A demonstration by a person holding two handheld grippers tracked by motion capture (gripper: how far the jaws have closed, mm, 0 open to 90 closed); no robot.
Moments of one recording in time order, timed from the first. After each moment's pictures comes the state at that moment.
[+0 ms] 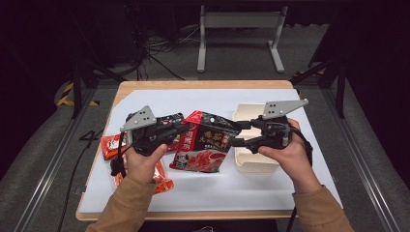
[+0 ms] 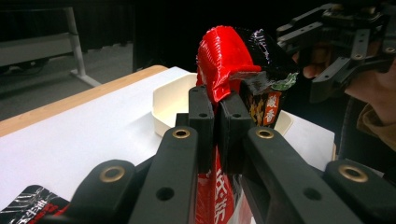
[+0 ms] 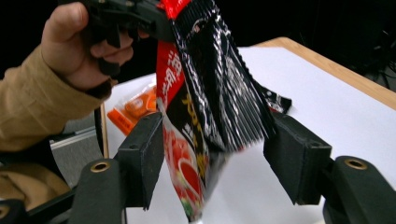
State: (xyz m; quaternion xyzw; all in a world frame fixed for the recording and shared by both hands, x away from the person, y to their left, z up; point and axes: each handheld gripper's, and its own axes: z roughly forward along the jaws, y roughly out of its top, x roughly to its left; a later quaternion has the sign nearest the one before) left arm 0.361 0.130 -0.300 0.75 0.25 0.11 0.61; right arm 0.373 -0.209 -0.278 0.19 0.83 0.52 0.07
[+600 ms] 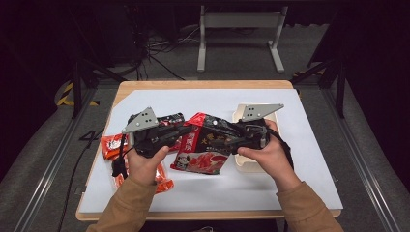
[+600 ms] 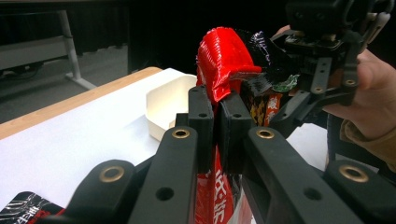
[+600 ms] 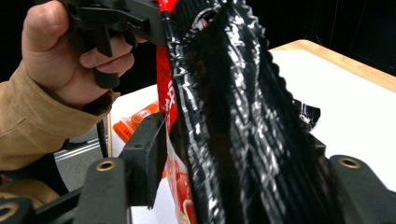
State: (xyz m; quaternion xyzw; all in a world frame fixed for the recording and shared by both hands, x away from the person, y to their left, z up) left arm 0.358 0.125 -0.300 0.75 0.24 0.11 0.61; right arm 0.385 -0.172 -0.304 0.19 0.82 0.54 0.04
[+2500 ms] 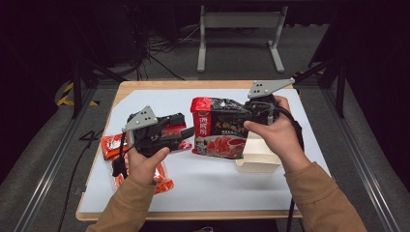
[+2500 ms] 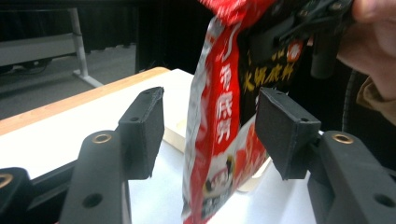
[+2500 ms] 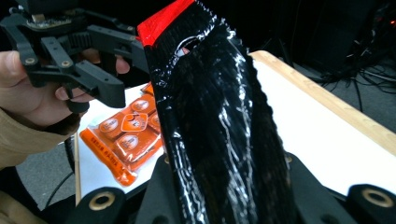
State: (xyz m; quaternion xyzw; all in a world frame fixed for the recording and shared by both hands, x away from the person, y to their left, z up) left arm 0.364 0.127 -0.304 0.74 0.26 0.11 0.61; right arm 0.402 -0.184 -0.245 0.20 0.83 0.51 0.11
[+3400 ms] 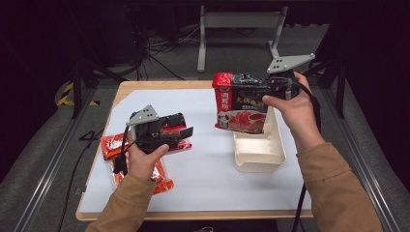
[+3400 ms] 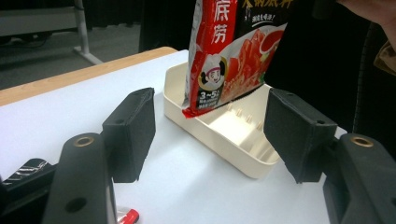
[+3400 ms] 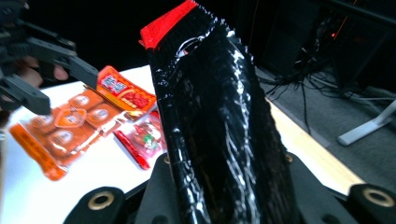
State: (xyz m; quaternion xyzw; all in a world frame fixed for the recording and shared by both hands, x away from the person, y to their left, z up) left arm 0.383 0.131 -0.320 0.75 0.29 0.09 0.58; right arm 0.451 -0.230 -0.221 0.20 0.84 0.48 0.18
